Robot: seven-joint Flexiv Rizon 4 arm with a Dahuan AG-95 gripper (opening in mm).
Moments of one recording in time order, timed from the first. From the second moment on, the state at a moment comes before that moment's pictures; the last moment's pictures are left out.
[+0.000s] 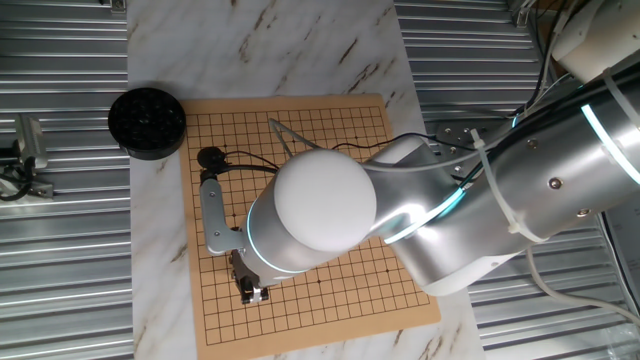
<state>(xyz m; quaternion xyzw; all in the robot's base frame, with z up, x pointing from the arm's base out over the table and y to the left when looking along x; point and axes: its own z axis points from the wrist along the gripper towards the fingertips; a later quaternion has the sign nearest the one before) 0.567 0.167 0.021 -0.03 1.00 -0.02 0.06</state>
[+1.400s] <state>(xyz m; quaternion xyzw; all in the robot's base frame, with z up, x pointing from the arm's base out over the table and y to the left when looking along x) 0.567 0.167 0.021 -0.03 1.00 -0.02 0.06</state>
